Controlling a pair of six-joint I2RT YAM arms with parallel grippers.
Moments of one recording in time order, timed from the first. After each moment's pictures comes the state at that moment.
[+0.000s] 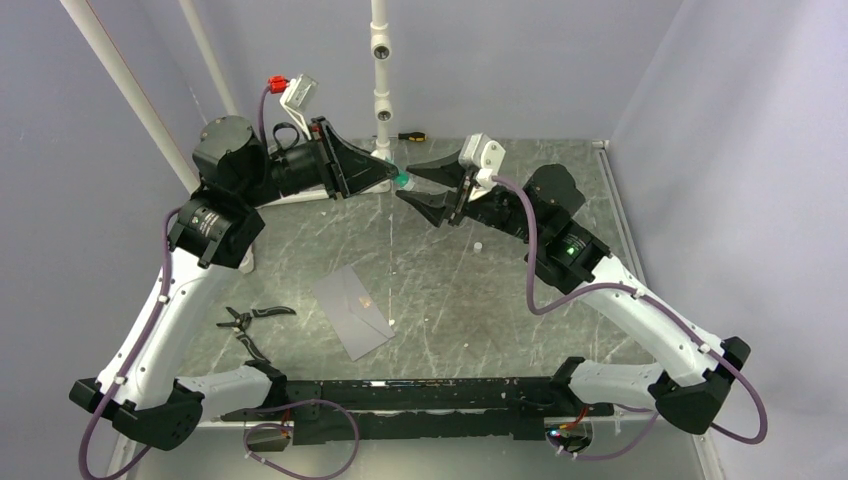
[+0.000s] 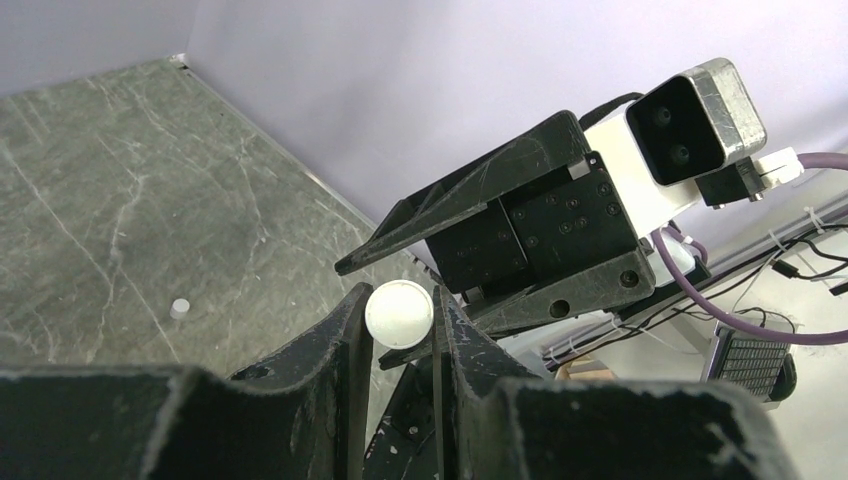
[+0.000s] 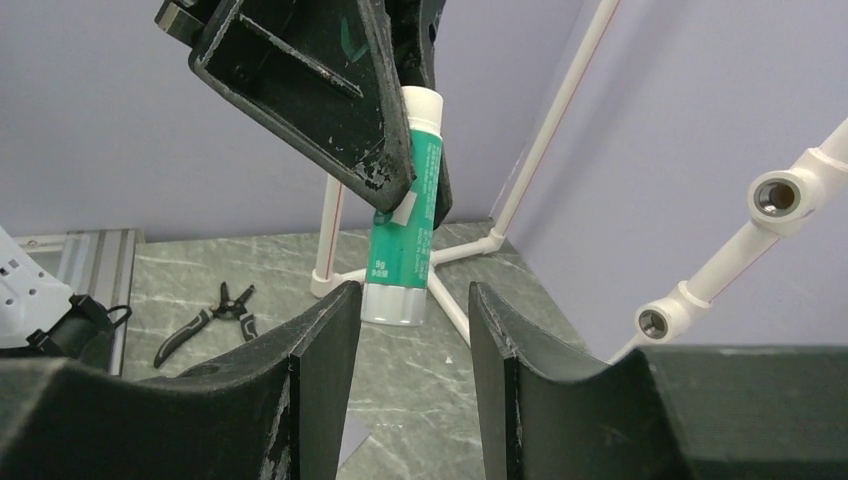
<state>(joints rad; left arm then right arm) -0.48 1.16 1.57 -0.32 0.67 -0.64 0.82 1.15 1.28 0.10 -0.41 -0.17</state>
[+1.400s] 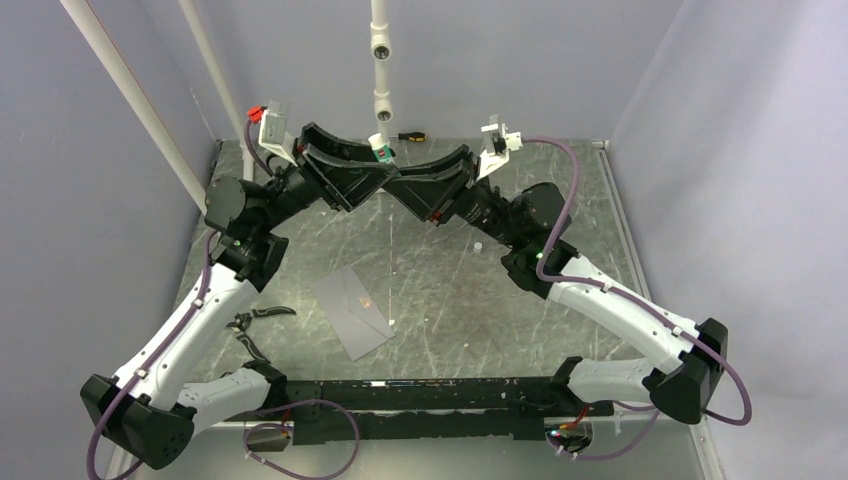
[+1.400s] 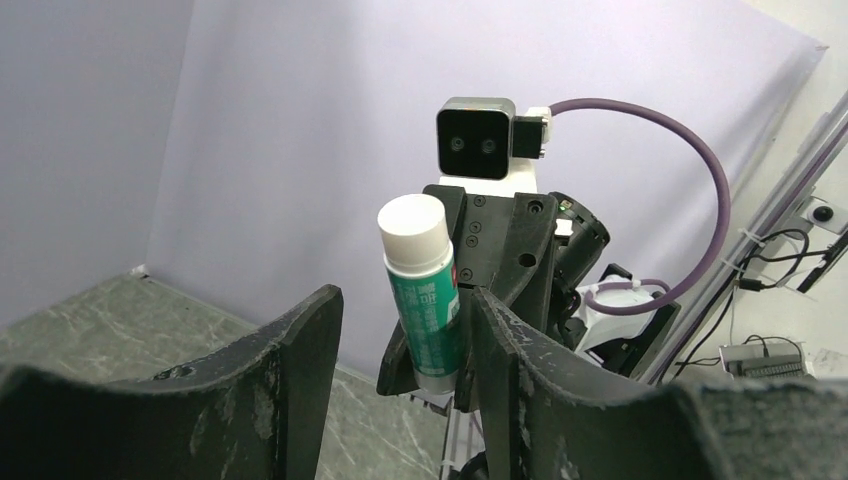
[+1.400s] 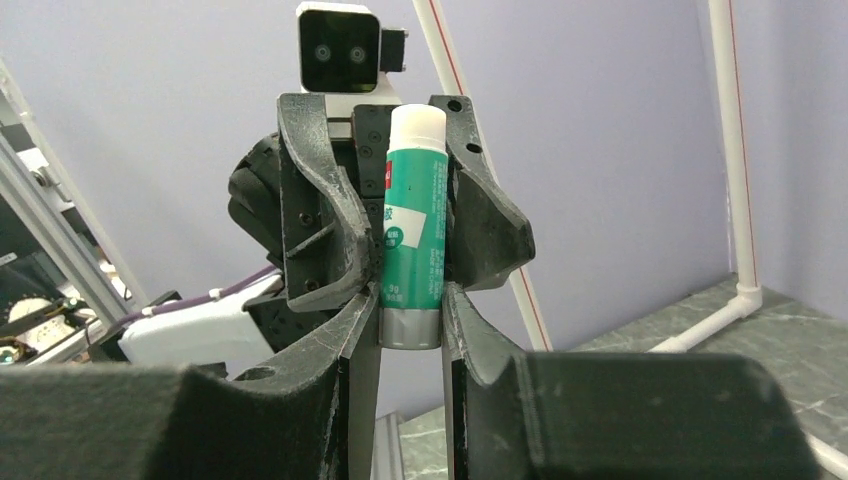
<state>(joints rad) -0.48 1.07 1.12 0.56 0.63 -0.82 0.86 1.20 1.14 0.58 -0.32 0.58</state>
